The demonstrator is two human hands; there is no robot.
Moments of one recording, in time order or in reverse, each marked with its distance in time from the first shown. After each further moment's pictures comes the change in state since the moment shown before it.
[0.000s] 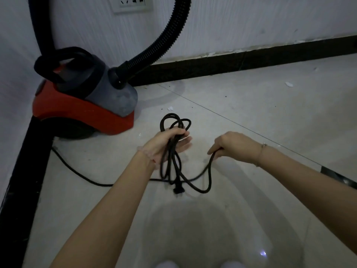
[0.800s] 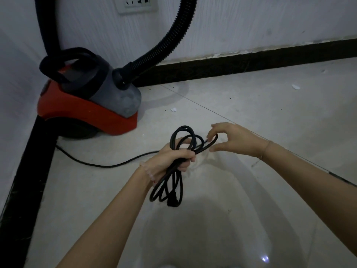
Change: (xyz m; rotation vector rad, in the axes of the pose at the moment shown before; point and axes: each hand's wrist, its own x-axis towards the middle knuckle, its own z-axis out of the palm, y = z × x) left_hand -0.027 -0.020 -0.004 0.257 -0.237 0.072; right_hand 0.015 0.009 -0.009 0.340 0.178 -0.036
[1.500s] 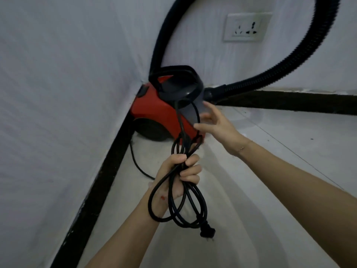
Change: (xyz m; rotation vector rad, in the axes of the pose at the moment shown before) left_hand -0.105 0.020 -0.108 -0.803 -0.261 0.348; right_hand 0.159 -0.192 0.067 0.777 0.037 -0.085
